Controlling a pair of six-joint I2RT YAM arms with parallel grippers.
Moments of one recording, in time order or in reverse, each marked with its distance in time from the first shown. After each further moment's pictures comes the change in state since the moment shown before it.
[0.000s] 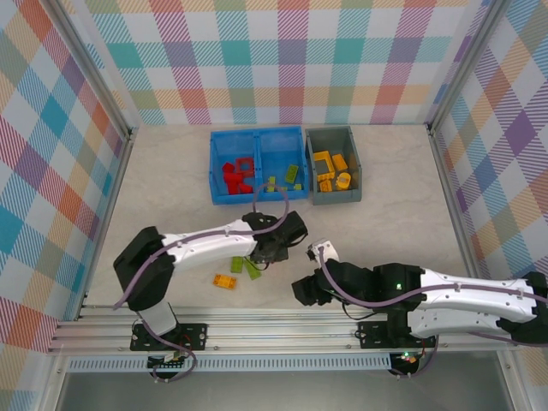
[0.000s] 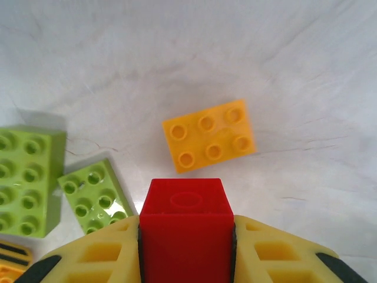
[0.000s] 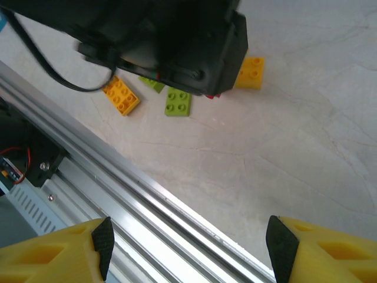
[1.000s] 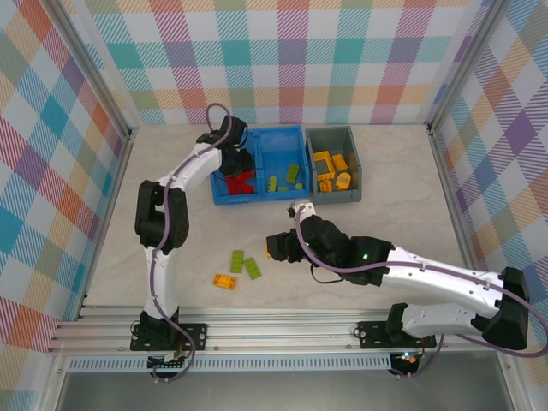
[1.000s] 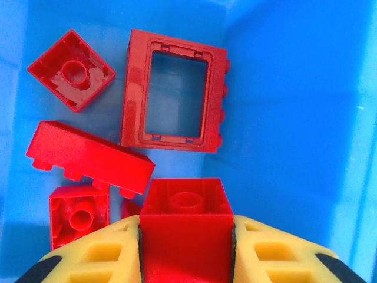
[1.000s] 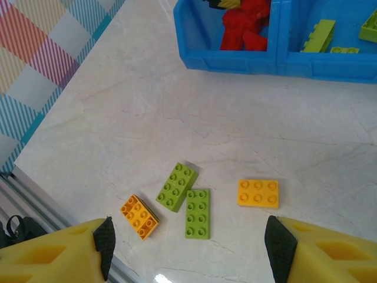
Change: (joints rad) left arm 0.667 0.485 0.616 0.133 0.315 0.410; right arm -0.266 0.264 0.146 0.320 -0.068 -0.113
